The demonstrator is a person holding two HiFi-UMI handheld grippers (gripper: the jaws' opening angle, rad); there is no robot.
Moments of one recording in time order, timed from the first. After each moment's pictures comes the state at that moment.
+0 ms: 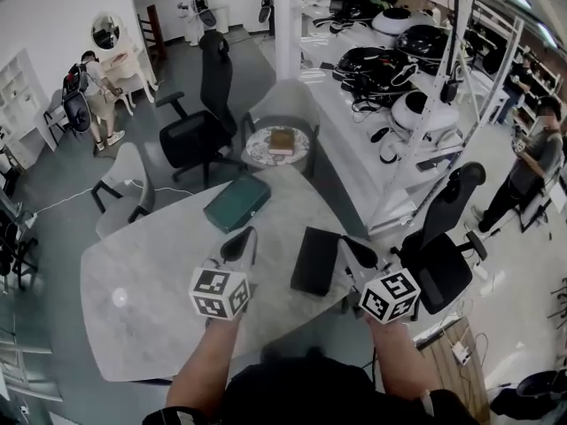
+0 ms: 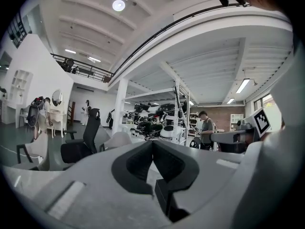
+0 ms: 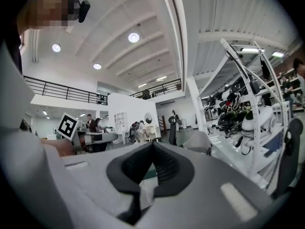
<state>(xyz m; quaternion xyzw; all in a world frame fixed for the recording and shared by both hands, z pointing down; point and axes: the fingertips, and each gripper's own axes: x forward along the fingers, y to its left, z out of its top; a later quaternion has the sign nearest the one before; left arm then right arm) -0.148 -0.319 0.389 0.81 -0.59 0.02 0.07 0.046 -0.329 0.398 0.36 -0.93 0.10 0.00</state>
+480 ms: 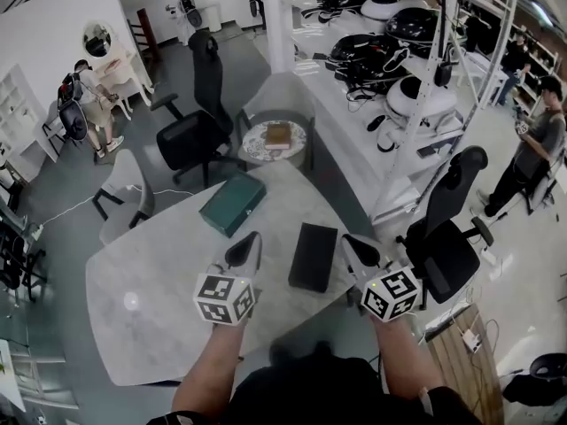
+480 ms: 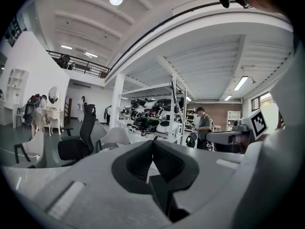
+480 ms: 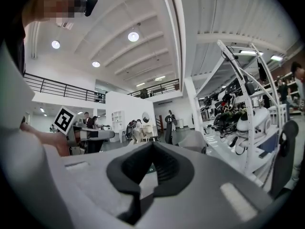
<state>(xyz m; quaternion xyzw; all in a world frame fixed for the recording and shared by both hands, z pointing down) -0.108 -0.325 0.402 0.81 -0.57 0.04 0.08 0.079 -0.339 0.417 0.37 -0.92 0.09 0.01</state>
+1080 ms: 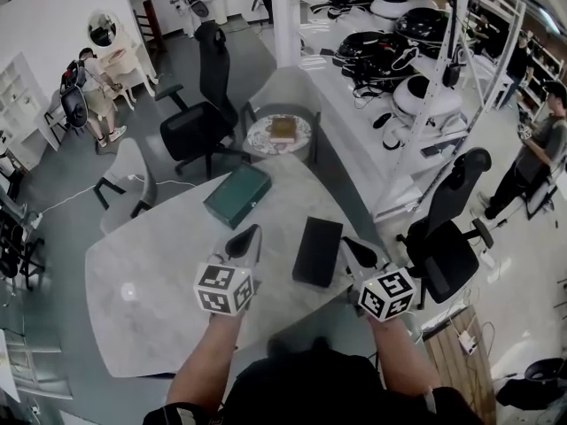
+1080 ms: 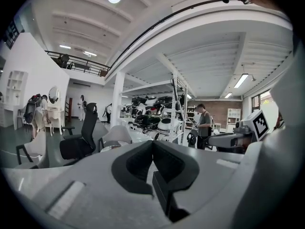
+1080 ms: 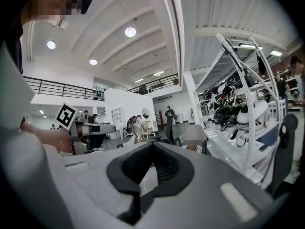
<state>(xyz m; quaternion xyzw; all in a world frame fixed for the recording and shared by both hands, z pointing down) -0.127 -0.324 0.413 0.81 -0.57 0.06 0.08 0.062 -0.329 0.444 0.37 -0.92 0.11 0.03</state>
